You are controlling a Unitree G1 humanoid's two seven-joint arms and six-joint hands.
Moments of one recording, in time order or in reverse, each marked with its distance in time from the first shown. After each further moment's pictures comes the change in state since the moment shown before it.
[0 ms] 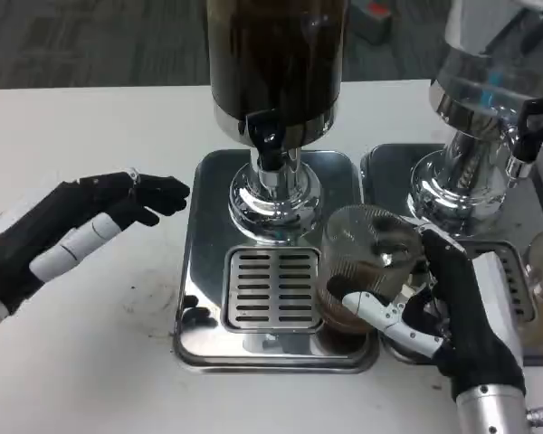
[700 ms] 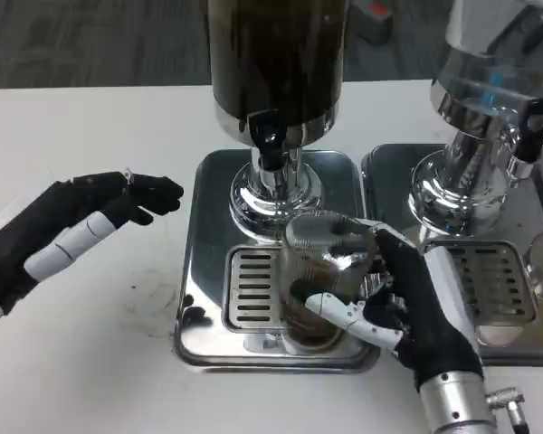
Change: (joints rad) left arm 0.003 0.012 0.002 0.000 0.000 0.009 0.011; right arm -0.105 0.004 0.059 0.154 0.015 -0.029 0.001
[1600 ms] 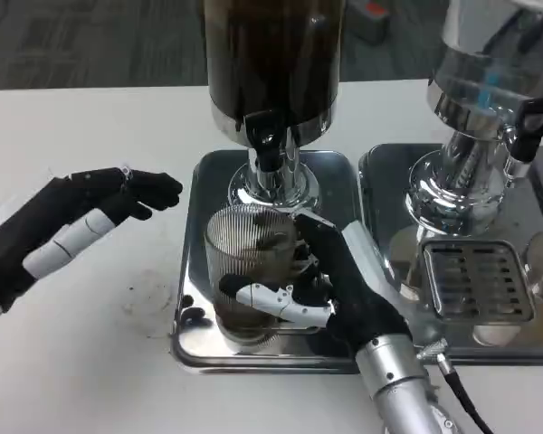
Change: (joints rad) left arm 0.004 0.000 0.002 -0.015 0.000 -0.001 0.013; right arm -0.219 0.035 0.113 0.210 0.004 -0.003 0.051
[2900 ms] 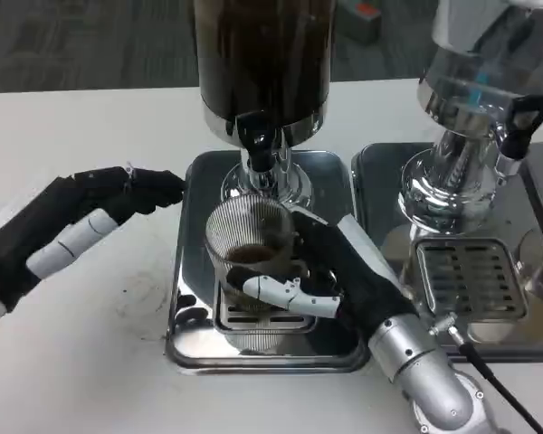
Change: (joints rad) left arm 0.000 -0.011 0.001 -0.003 0.000 -0.004 0.002; right arm -0.052 -0.061 -0.043 -0.036 0.129 0.049 0.285
